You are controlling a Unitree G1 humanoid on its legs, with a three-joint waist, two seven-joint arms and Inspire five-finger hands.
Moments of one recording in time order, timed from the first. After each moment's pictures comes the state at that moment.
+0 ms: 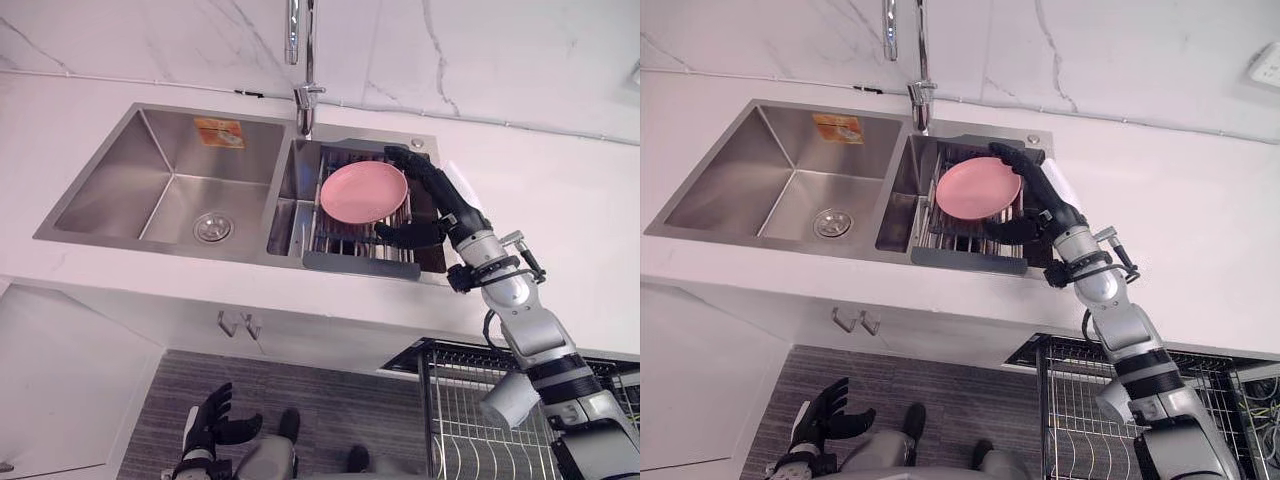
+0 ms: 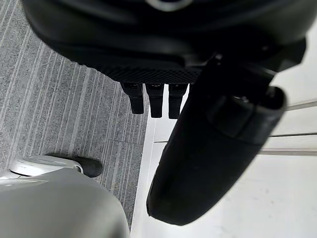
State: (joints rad) left arm 0.26 0.18 0.01 0.73 -0.10 -0.19 0.09; right arm -0.42 -0.59 0.23 0.22 -0.06 -0.20 0.01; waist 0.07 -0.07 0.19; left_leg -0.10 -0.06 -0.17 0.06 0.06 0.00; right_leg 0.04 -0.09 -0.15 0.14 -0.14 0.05
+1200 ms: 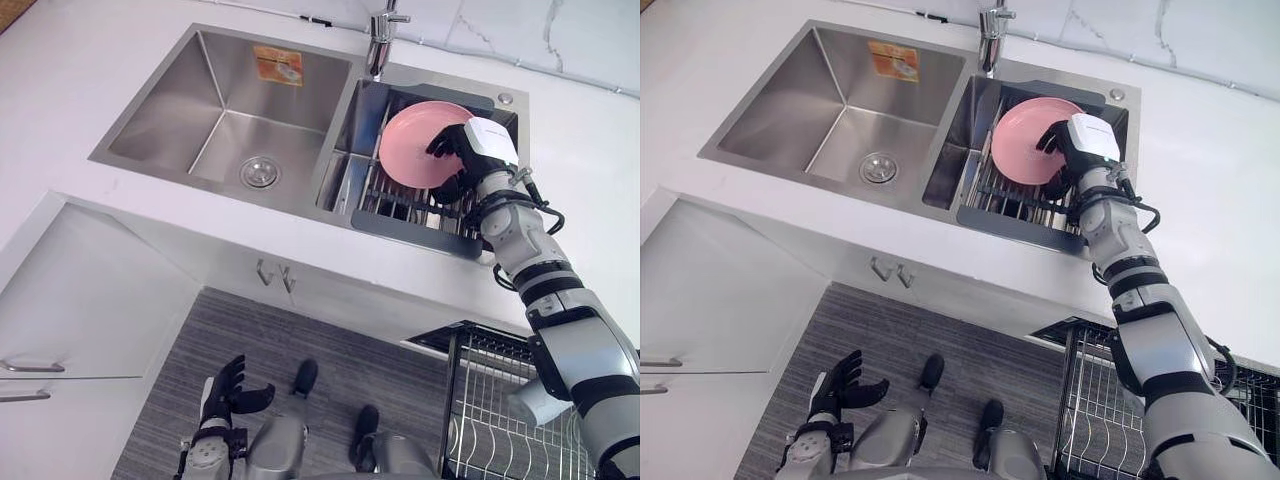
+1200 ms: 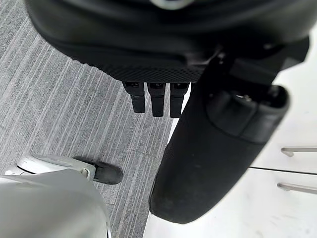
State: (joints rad) left arm 0.12 0.14 -0.03 0.76 -0.10 -0.20 0.15; right arm -0.94 -0.57 0.28 0.89 -0.55 -0.06 -0.20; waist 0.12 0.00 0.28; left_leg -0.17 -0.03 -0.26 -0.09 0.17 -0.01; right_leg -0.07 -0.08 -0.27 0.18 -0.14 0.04
